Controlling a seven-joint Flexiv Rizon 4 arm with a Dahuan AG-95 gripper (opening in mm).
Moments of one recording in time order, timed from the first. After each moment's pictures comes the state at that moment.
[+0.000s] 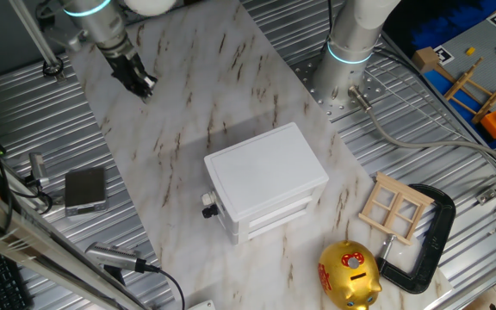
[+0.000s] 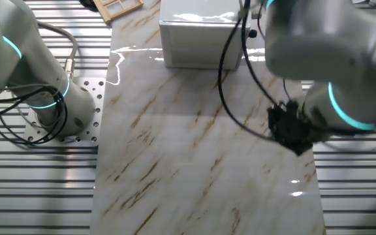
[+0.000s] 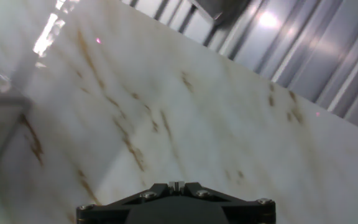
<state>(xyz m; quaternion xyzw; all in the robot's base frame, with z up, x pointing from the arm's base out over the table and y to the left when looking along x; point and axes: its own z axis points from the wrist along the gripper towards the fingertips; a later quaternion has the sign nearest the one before) 0.564 -0.131 0.133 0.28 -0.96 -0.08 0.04</state>
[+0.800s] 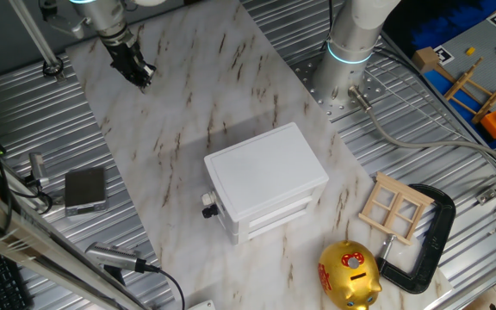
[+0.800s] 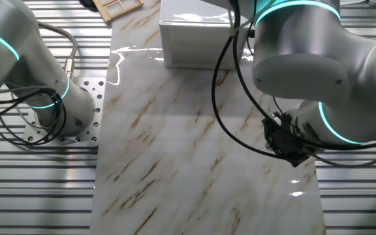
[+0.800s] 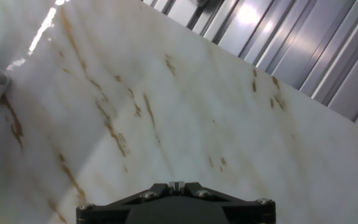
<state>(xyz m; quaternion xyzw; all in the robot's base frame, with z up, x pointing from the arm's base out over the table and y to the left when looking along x) 0.557 -0.145 0.128 0.28 -0.96 -0.07 0.03</state>
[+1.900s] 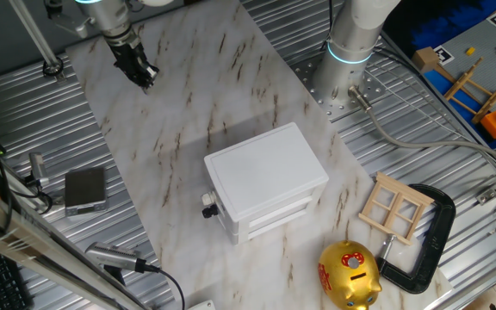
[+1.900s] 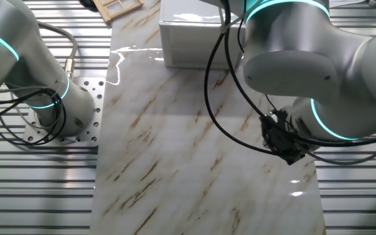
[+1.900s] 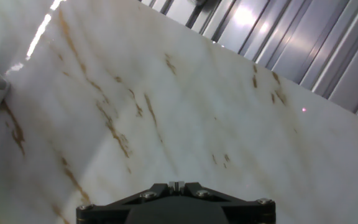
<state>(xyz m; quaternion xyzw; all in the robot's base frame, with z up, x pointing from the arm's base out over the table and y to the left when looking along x) 0.552 -0.141 0.127 0.24 -0.97 -0.07 0.03</state>
